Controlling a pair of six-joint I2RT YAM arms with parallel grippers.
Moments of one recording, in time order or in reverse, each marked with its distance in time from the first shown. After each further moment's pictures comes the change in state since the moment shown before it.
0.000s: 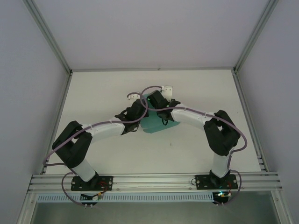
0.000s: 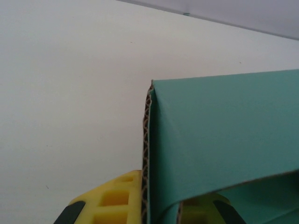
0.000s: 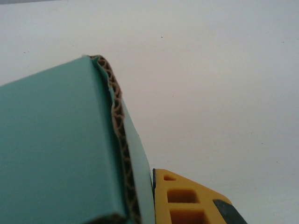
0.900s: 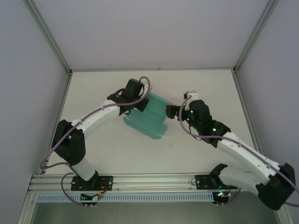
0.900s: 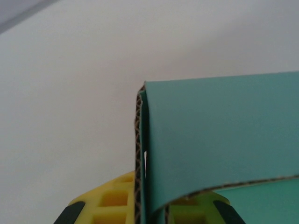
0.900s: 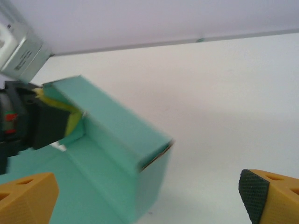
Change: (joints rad) left arm 0.118 0.016 0.412 -0.585 0.512 0.744; right arm -0.088 -0.860 -0.483 0.089 -0.479 -0.220
